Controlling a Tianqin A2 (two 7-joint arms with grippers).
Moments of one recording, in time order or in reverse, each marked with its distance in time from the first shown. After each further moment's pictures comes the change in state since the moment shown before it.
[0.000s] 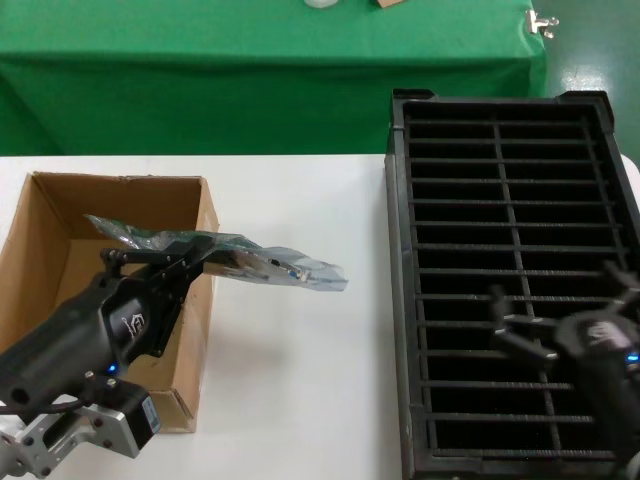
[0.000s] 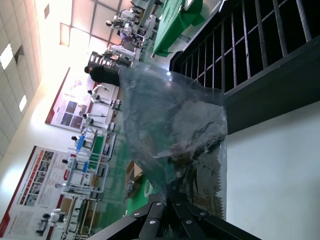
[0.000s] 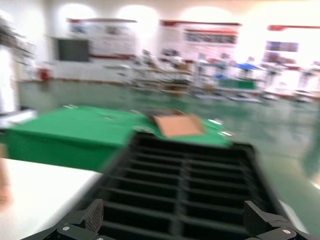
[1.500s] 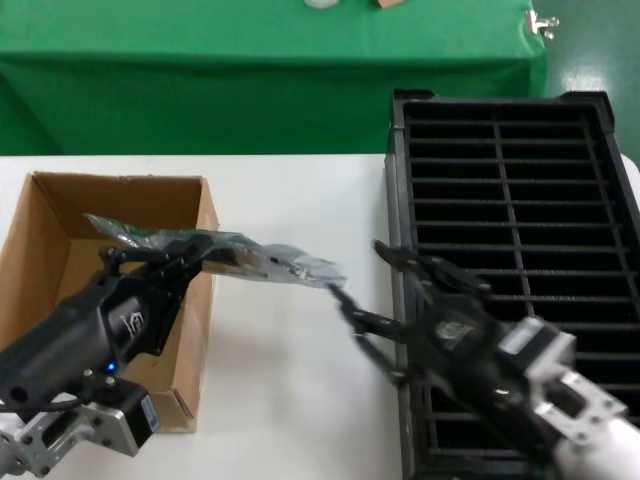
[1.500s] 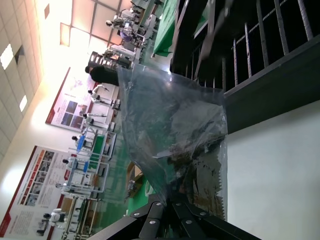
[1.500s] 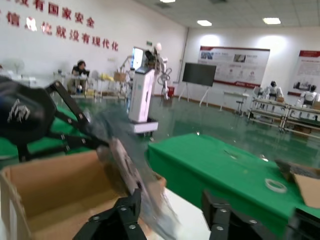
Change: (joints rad) left arm -0.006 -0.034 0.025 0.001 0.011 -0.032 -0.034; right arm 0.118 0.068 -0.226 0.215 -0.436 -0.288 0.318
